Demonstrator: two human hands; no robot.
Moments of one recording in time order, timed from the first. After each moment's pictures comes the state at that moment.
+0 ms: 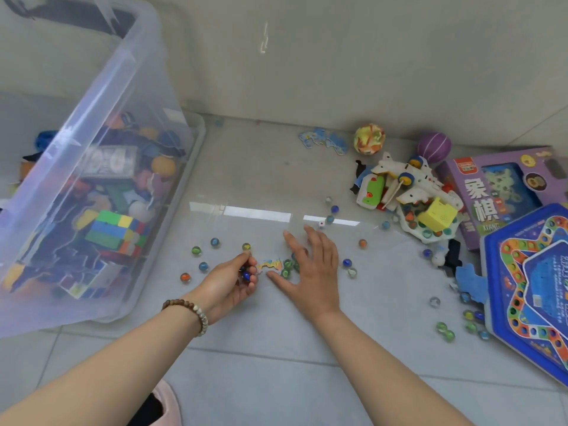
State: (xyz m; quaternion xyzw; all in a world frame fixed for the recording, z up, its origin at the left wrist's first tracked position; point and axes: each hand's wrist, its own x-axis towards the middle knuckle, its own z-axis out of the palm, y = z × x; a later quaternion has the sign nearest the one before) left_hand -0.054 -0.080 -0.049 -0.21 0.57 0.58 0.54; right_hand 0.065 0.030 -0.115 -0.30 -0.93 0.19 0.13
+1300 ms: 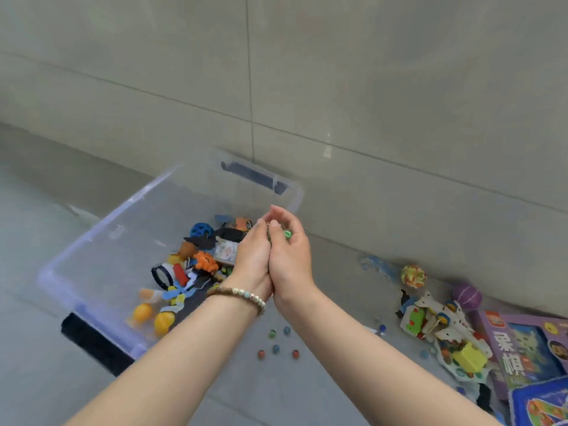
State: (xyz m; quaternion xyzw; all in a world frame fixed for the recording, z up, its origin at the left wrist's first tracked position) left_hand -0.169 -0.096 0.195 -0.16 0.51 0.79 0.29; right_hand -0.138 -0.073 0.198 -0.29 -0.55 0.76 0.19
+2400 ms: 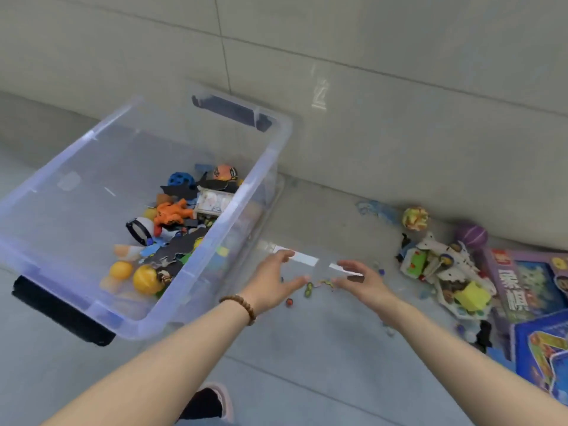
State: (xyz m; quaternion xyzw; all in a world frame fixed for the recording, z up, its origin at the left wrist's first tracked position) left_hand -0.108 -0.112 0.034 0.20 0.83 0.36 0.37; right_hand 0.003 0.067 0.012 -0.39 -0.72 0.57 -0.10
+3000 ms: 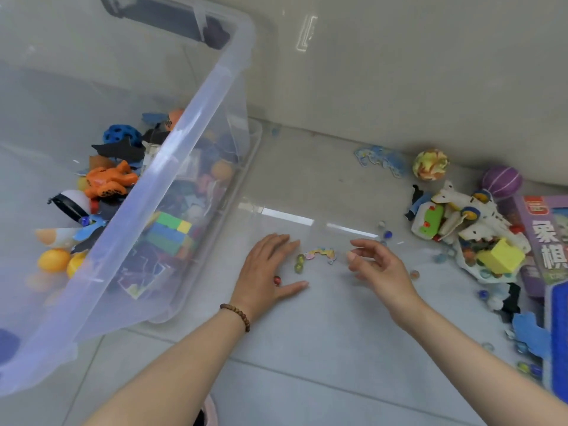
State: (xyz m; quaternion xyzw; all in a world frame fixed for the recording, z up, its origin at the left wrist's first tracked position) left_hand -0.093 -0.108 -0.111 0.41 0.84 0.32 0.14; right_hand 0.035 0.074 -0.042 -0.42 -0.62 0.66 0.04
